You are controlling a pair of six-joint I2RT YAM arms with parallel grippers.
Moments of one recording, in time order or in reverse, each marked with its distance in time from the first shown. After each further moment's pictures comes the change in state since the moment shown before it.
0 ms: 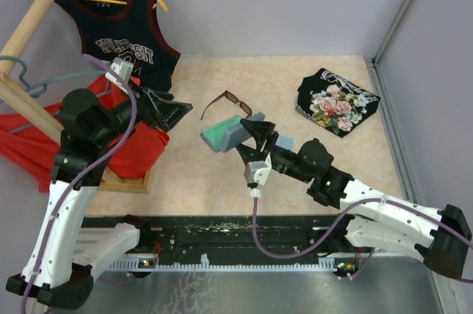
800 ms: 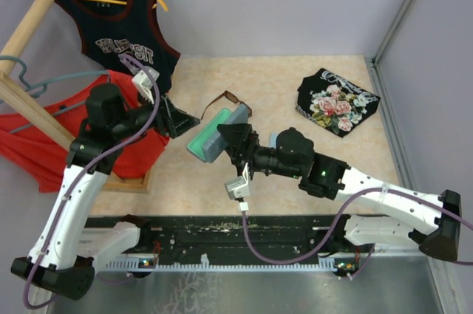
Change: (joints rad) left arm 0.000 0.081 -0.048 -0.138 0.111 0.077; right arm 0.142 0.116 0.319 -0.443 0.011 -0.494
